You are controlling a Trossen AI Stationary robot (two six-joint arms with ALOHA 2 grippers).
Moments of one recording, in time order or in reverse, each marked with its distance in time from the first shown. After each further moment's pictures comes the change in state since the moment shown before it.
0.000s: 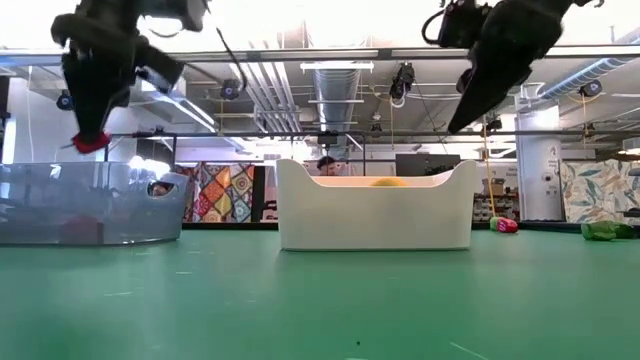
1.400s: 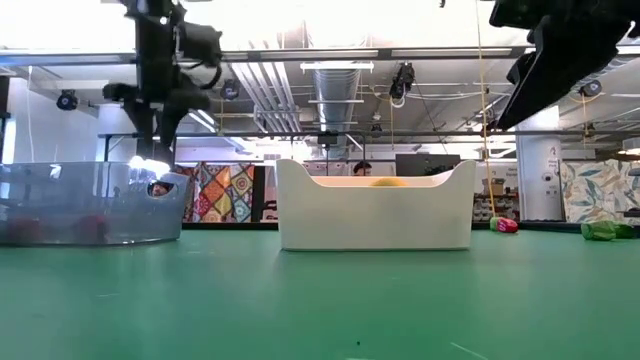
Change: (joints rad) left arm 0.687 0.019 0.131 0.114 -0.363 0.018; right arm 0.374 0.009 -0.067 -0.011 0.275 0.379
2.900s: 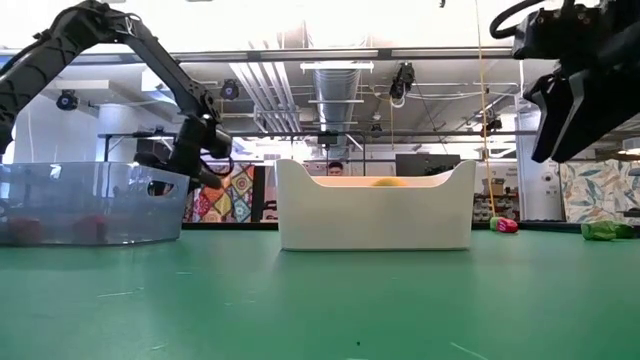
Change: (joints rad) left arm 0.485 0.749 0.482 -0.023 0.048 0.024; right arm 0.002 -0.036 -0.070 -0.159 -0.035 -0.066
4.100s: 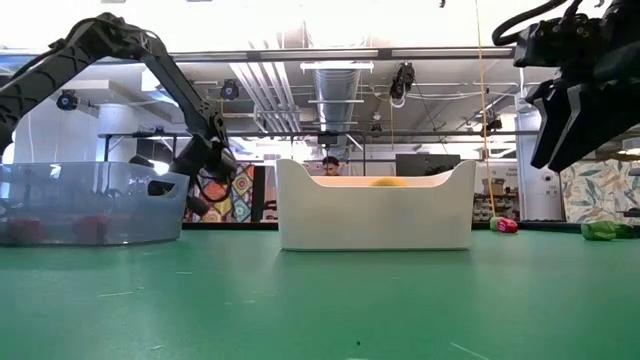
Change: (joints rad) left arm -0.058 0.095 -0.074 -0.048 -0.269 -0.190; right arm 0.000 0.001 -0.029 -0.005 0.051 0.013
